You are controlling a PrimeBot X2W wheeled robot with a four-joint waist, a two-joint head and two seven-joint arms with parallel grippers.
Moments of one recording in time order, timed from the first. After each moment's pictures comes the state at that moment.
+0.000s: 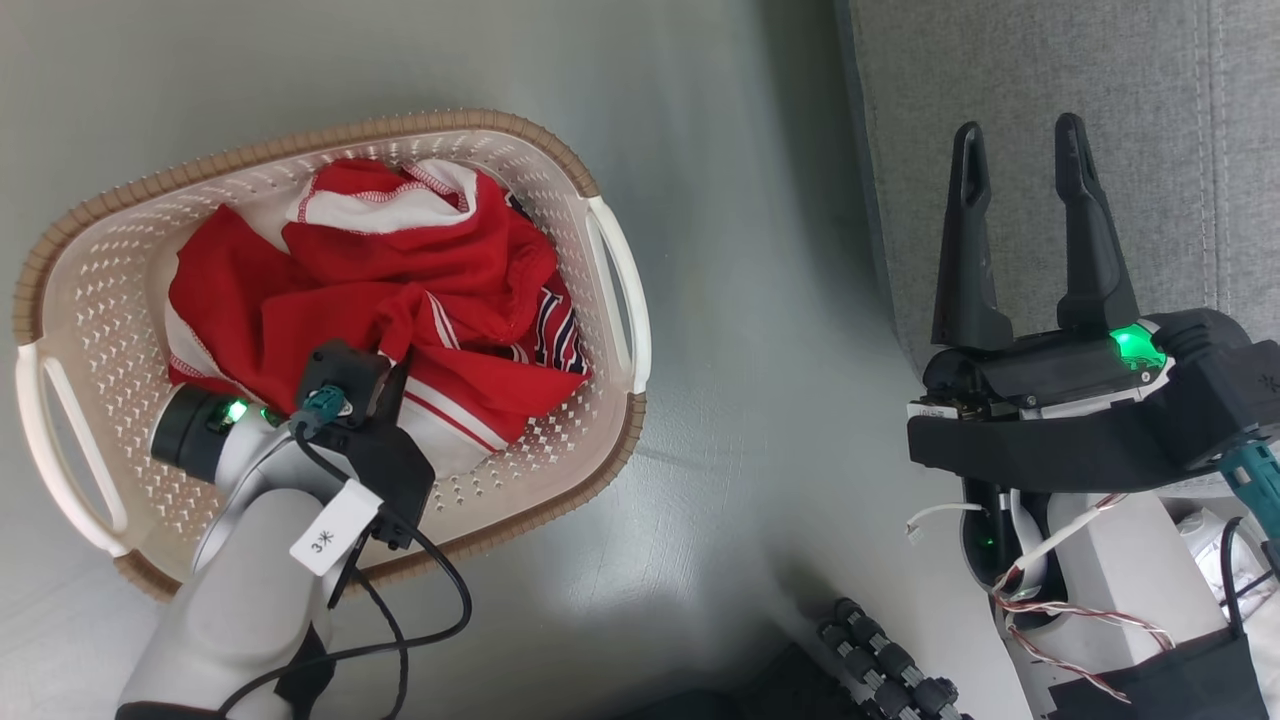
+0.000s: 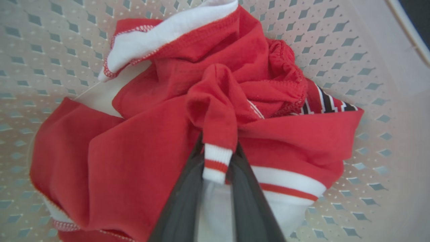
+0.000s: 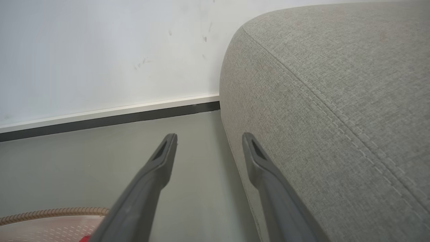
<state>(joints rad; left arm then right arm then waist) -0.68 0.15 -0.30 0.85 -0.06 -0.11 -0.12 -0.46 -0.05 0.26 -0.09 0.27 -0.11 -0.26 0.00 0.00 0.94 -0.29</state>
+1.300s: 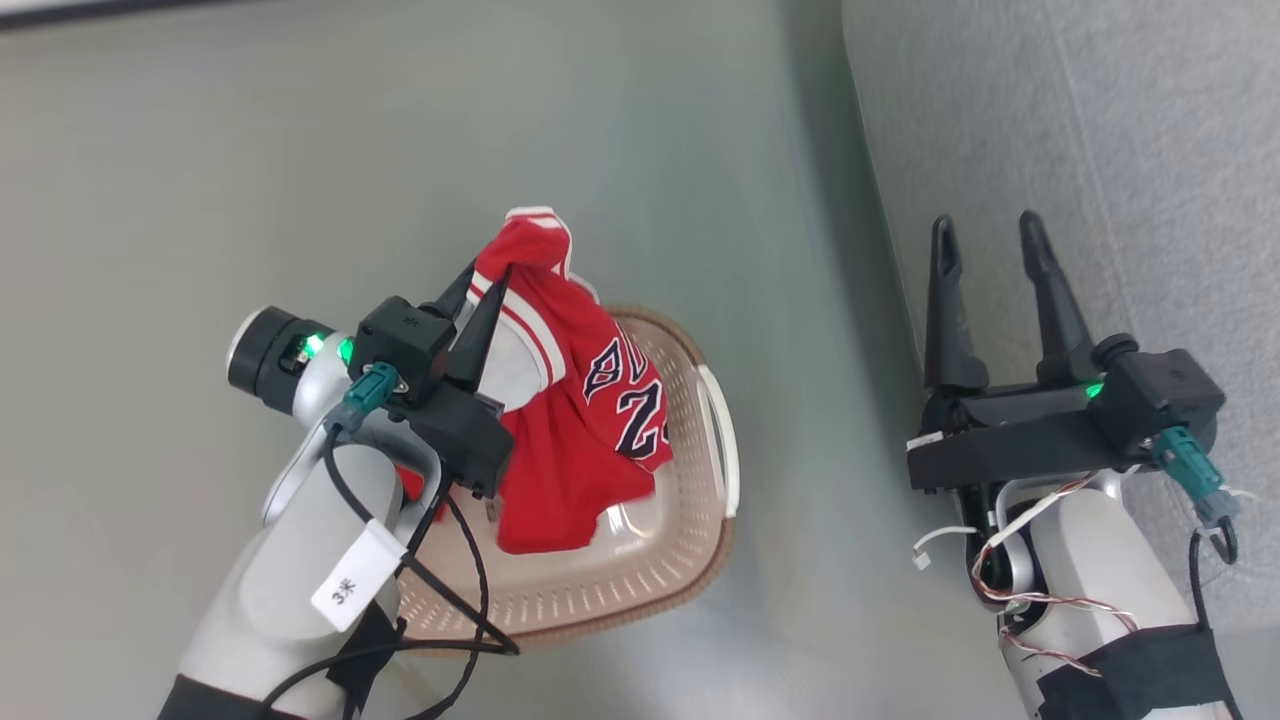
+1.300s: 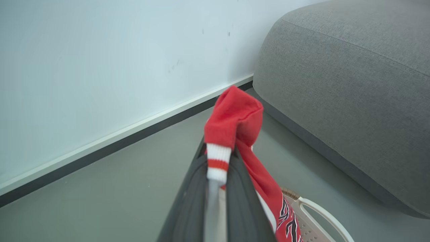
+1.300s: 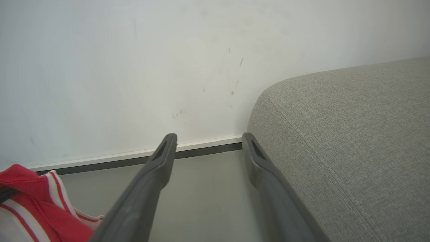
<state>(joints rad) -0.69 0.09 -0.36 0.65 -0.13 -0.13 -0.25 -0.46 -0.05 0.21 0.18 0.26 -0.07 -0.26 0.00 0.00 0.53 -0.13</state>
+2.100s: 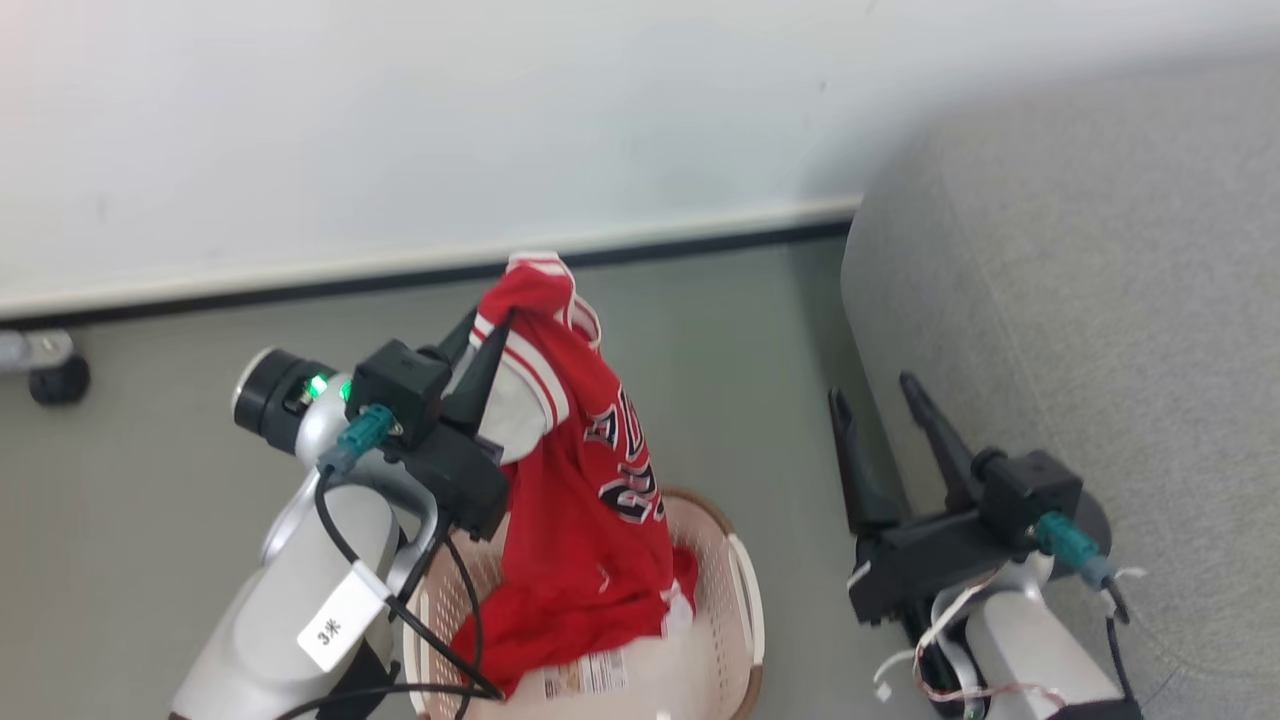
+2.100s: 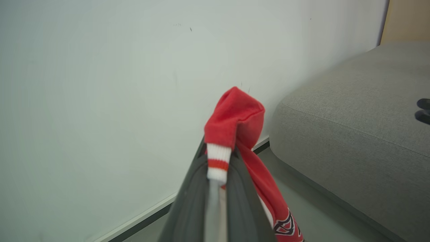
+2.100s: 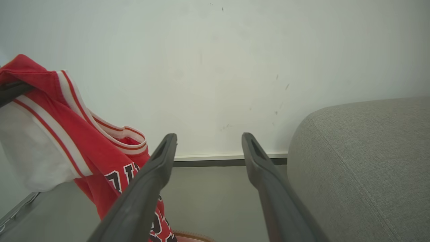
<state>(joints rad) -0.63 0.13 -0.41 0.59 -0.20 -0.13 -0.25 -0.39 -0.05 0.34 0.39 0.29 0.00 -0.26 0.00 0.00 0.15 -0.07</state>
